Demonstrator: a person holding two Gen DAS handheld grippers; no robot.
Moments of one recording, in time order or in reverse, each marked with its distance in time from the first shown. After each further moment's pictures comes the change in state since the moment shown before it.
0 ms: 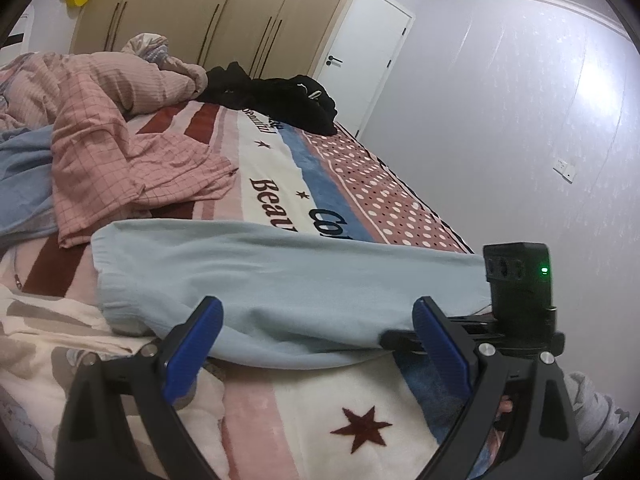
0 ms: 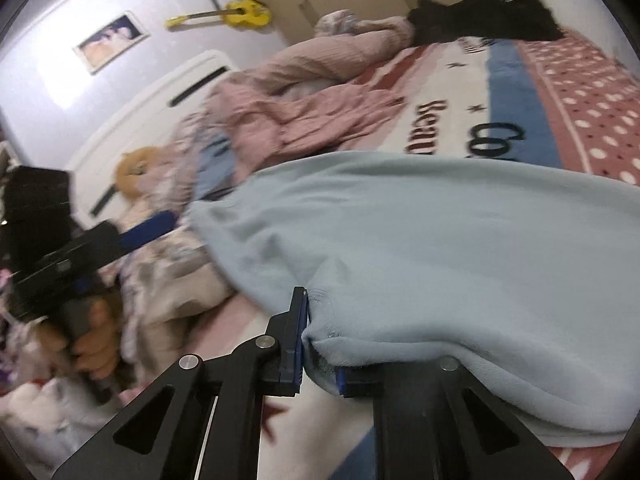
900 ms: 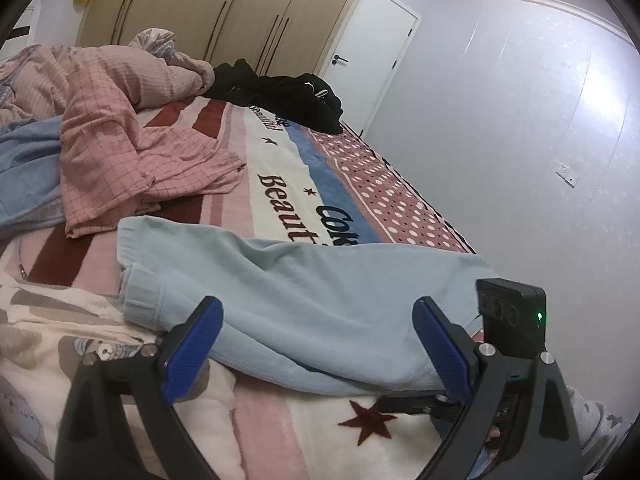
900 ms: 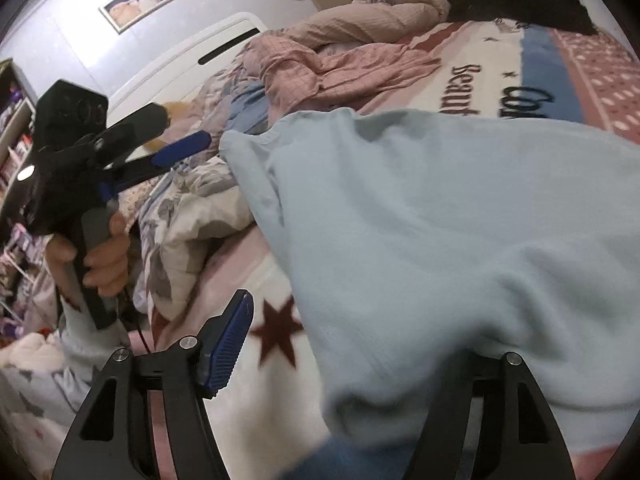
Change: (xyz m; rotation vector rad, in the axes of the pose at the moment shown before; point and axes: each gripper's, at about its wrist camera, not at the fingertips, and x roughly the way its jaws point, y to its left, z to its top) left arm -0.006 0.007 -0.005 -0.021 0.004 0.006; right arm 0.024 0.019 -0.033 -0.054 0.088 0.045
